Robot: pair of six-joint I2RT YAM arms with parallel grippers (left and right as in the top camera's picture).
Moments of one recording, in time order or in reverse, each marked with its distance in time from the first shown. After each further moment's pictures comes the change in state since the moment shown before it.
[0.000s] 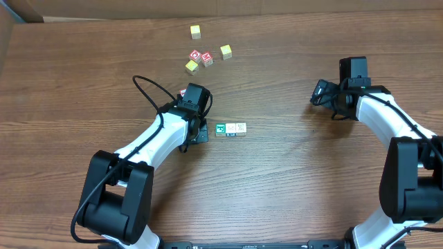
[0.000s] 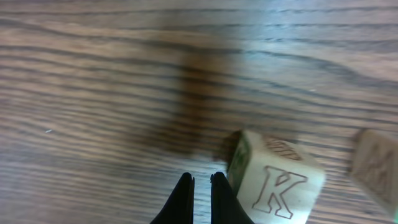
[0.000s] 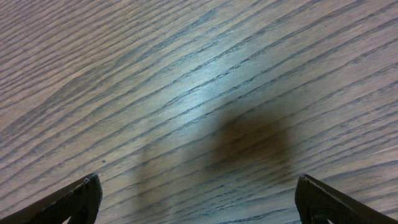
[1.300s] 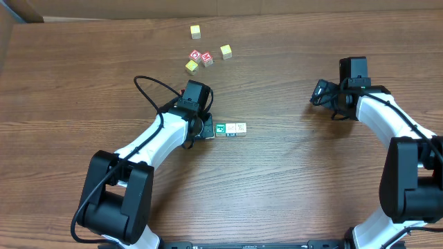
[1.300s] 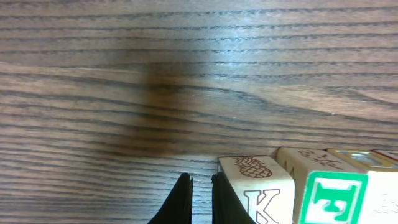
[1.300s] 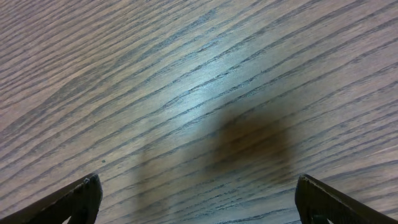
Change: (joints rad) left arm 0.000 0.000 0.000 0.103 0.114 -0.007; right arm 0.000 0.000 0.000 0.000 0.000 0.000
